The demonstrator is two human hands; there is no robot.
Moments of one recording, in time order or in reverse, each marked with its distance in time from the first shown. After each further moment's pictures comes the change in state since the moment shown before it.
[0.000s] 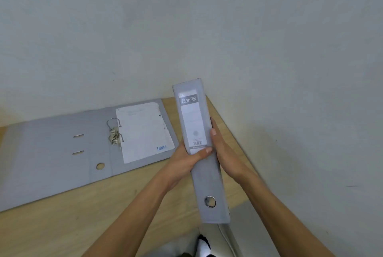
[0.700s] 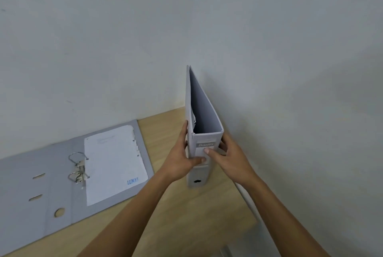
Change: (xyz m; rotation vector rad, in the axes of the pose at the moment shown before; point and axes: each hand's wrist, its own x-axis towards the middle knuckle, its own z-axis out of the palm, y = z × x) left_hand 0.169 -0.007 0.056 0.517 0.037 0.086; right_hand 0.064 0.030 -0.150 -0.084 0.192 -0.099
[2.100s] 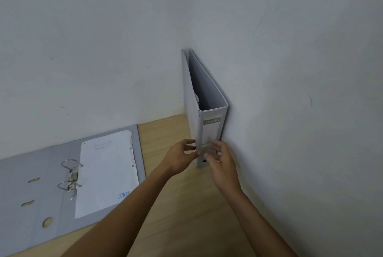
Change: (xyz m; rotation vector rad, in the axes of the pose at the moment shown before) left_hand 0.096 -0.013 -0.002 0.240 0.078 -0.321; right_hand 0.078 0.046 0.011 0.145 0.120 0.197
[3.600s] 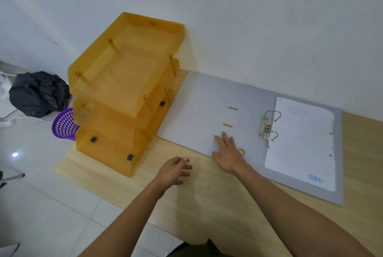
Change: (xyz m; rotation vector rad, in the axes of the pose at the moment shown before) left_hand -0.348 -0.408 -0.279 -0.706 0.467 -0.718; right_hand -0.148 0.061 0.527 -1.079 -1.056 -0.220
